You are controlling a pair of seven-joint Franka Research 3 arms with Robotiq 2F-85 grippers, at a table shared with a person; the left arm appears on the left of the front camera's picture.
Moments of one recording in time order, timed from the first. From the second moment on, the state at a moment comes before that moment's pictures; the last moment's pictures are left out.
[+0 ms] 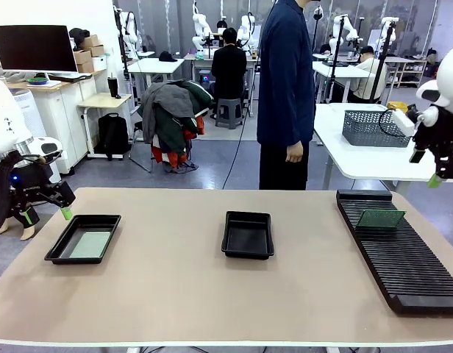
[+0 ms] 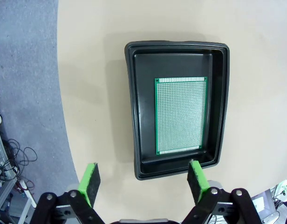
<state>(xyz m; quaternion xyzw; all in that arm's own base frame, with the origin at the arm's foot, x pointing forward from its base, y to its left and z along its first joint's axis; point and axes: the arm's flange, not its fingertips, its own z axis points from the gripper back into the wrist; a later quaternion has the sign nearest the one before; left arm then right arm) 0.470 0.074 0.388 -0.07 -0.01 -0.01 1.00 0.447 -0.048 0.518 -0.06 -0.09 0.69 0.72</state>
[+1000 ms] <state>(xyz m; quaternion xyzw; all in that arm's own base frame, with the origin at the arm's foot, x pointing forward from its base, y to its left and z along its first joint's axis) 0.470 0.074 0.388 -0.07 -0.01 -0.01 1.00 0.507 -0.062 0.398 -0.02 -0.09 0.70 0.71</state>
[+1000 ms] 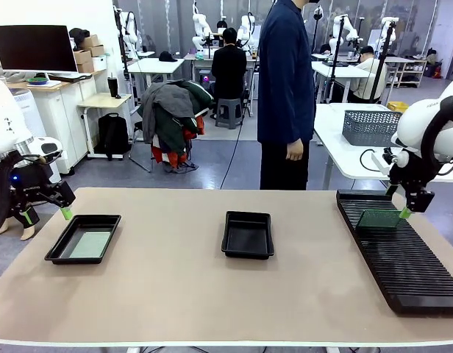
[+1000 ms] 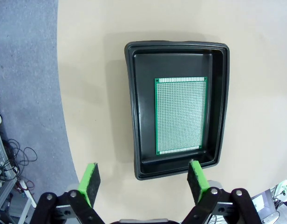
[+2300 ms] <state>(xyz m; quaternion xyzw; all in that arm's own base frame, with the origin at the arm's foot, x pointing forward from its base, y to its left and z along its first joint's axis) 0.470 0.074 0.388 -0.07 -0.01 -0.01 1.00 0.544 -0.054 0.358 -0.01 -0.08 0.70 0.71</state>
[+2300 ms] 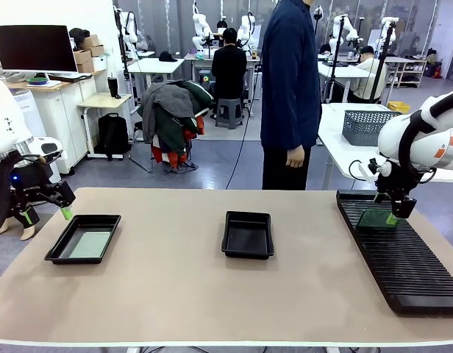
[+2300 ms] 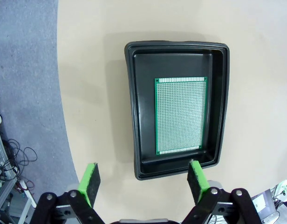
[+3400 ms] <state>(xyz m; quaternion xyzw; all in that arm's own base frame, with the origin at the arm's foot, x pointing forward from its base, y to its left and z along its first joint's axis) 0.470 0.074 0.389 -0.07 -0.01 -0.01 1.00 0.543 -0.053 0.356 -0.01 -0.07 0.70 0.71</state>
